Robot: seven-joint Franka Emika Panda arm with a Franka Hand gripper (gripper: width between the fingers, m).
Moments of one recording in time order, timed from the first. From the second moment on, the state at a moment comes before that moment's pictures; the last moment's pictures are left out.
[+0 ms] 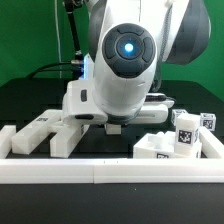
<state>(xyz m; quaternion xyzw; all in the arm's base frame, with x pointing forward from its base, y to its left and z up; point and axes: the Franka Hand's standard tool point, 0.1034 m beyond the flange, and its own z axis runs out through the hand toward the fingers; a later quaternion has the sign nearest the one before) 0.458 -0.014 0.007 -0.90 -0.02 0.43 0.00</state>
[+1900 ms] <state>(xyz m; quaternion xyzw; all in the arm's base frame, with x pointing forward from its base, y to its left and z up) 0.555 -0.005 0.098 -0.97 -0.02 0.25 0.00</state>
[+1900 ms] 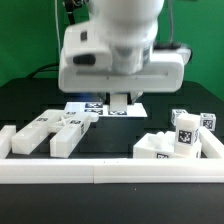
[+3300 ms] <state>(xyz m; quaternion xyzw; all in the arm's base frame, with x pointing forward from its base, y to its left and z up) 0.612 0.011 0.125 -0.98 -0.03 -0.18 -0.02</state>
